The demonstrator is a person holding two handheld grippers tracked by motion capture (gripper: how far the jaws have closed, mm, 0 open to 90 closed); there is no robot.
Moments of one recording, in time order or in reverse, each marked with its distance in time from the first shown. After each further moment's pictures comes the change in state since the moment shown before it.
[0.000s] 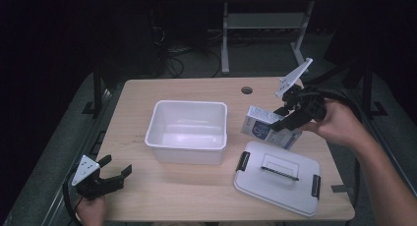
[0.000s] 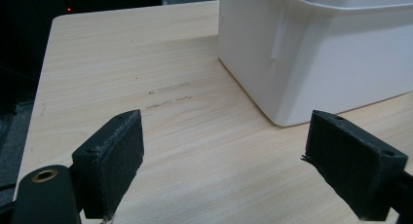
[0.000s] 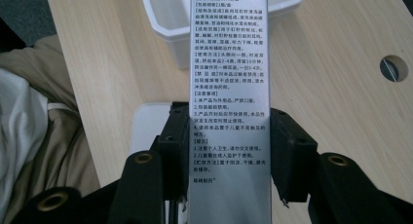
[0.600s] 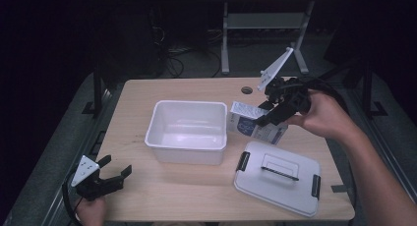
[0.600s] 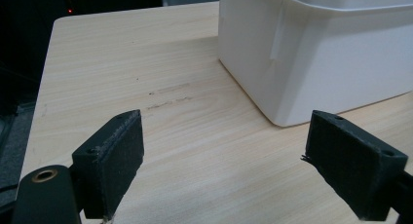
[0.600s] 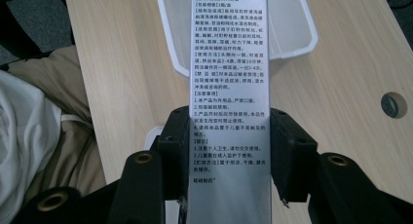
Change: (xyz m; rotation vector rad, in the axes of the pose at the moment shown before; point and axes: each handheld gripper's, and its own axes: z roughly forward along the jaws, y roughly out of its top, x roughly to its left) left arm 0.000 0.000 -0.001 -0.001 0.000 0.005; right arm 0.016 0.046 -0.005 0.003 0.014 -0.072
